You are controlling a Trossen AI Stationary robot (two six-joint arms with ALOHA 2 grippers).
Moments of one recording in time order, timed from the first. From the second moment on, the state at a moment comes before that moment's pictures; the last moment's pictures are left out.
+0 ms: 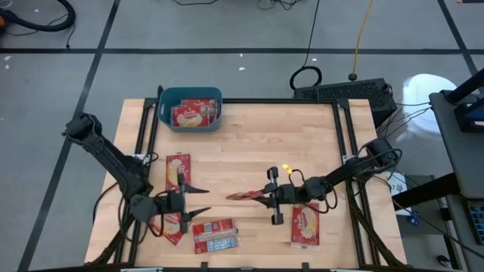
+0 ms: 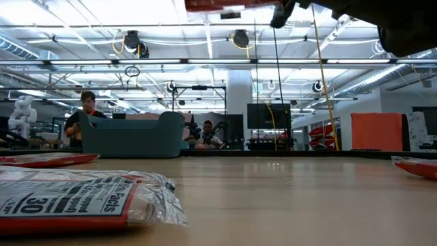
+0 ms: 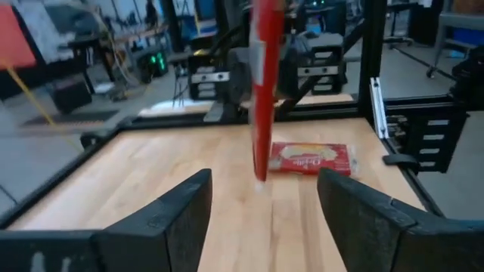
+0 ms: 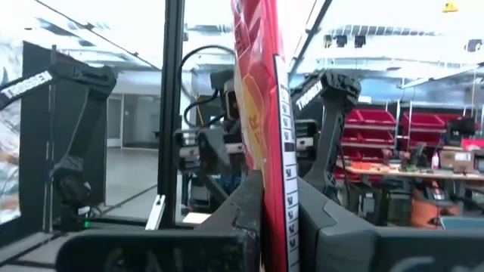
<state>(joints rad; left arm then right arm) -0.81 1.26 0.66 0.39 -0.91 -0.06 0.41 1.77 0.63 1.50 0.31 -0.12</state>
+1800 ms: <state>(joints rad) -0.64 1.44 0.66 0.87 -0.71 0.34 0.37 1.93 0.86 1.45 0.31 -0.31</state>
